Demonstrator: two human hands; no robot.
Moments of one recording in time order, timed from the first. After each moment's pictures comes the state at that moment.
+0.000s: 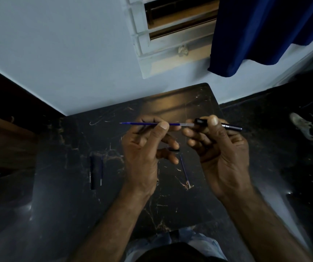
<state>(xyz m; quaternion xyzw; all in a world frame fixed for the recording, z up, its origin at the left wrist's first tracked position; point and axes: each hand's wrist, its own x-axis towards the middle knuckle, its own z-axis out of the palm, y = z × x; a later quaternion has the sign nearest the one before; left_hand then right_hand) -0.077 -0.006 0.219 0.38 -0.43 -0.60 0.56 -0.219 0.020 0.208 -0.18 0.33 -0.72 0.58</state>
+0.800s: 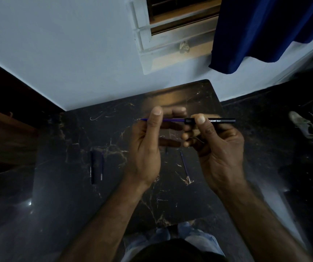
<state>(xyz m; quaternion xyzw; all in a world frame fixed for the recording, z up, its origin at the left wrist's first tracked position) -0.070 -0.007 0.221 0.43 -0.55 -0.54 0.48 -0.209 0.019 0.190 -0.24 0.36 -0.71 0.55</state>
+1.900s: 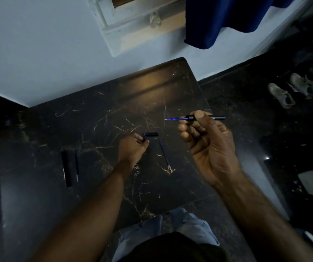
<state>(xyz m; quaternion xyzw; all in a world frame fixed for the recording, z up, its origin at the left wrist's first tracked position) -0.060 -0.069 -0.037 0.69 -0.63 -0.34 0.07 -0.266 0.026 0.160 -0.06 0.37 -0.69 0.62</state>
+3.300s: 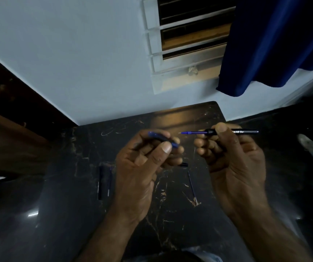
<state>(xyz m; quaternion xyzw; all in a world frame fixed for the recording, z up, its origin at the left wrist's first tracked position) -0.038 0.002 0.251 0.33 -0.43 -0.63 0.55 -0.201 0.014 0.253 -0.18 0.34 -0.74 0.55</state>
